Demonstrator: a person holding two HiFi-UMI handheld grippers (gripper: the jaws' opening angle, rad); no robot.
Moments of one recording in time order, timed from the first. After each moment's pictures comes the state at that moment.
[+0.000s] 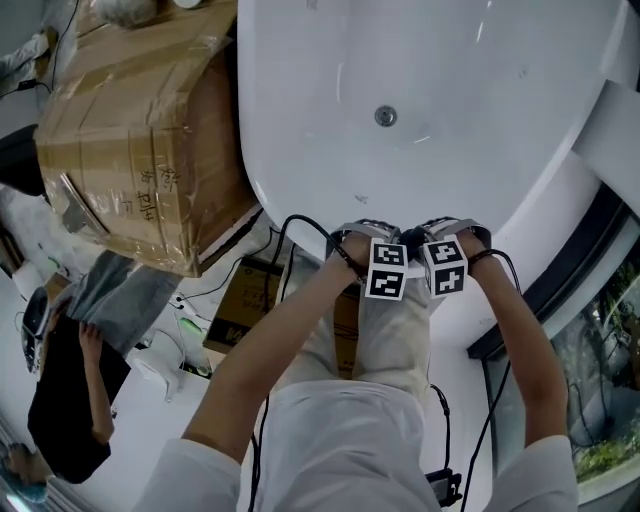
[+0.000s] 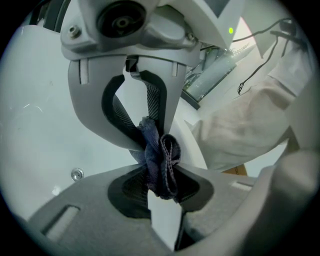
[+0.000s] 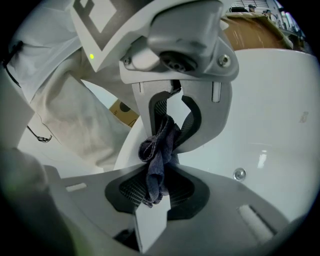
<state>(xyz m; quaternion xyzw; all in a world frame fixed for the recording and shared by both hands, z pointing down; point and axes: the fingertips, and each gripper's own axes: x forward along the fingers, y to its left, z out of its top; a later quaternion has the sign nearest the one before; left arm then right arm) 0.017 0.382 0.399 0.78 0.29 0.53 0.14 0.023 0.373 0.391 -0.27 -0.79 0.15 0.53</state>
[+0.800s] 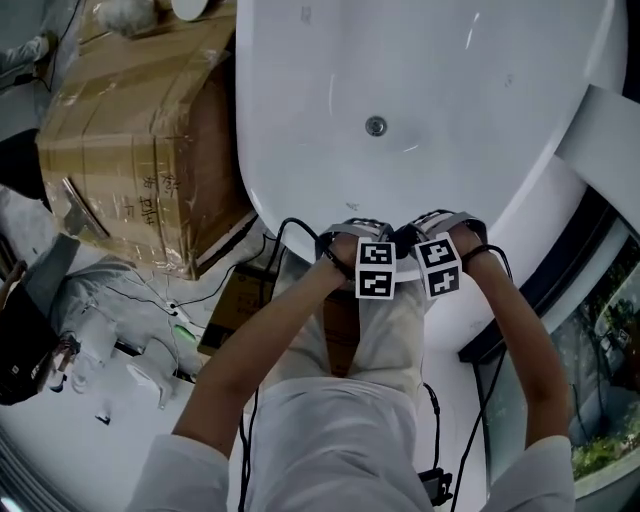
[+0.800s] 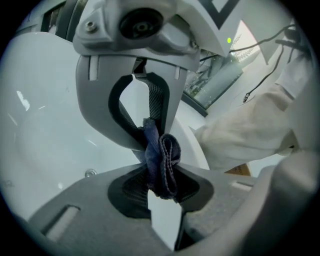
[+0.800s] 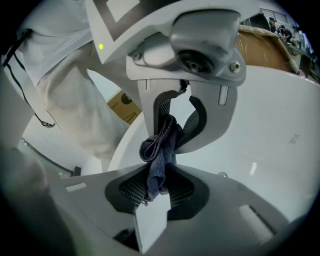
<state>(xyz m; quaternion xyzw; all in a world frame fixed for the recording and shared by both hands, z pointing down) 0.028 0.343 0.377 0.80 0.24 0.52 0.15 0.033 0.335 0.371 -0.29 -0.79 0.08 0.54</state>
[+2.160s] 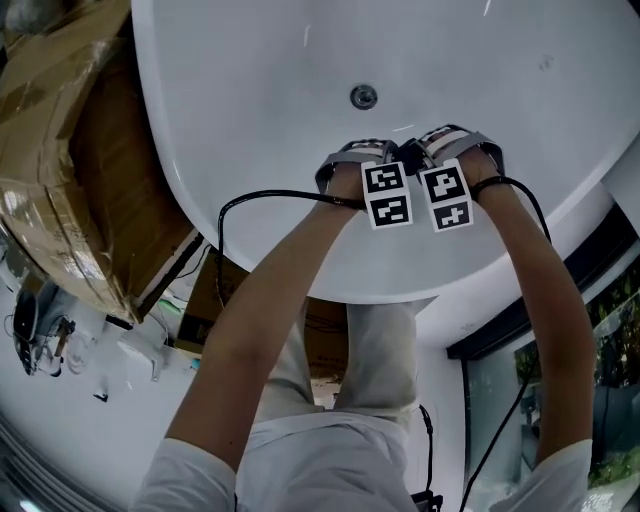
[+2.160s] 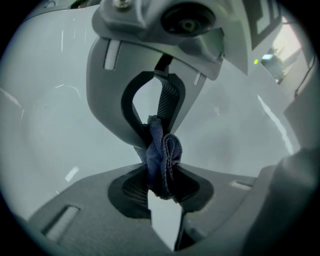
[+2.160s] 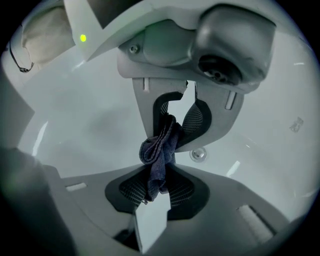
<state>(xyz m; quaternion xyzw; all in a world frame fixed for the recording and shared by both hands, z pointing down) 0.087 0.232 0.570 0.81 0.10 0.55 0.16 0.093 0.225 0.565 -0.27 -0.75 -0.06 0.59</state>
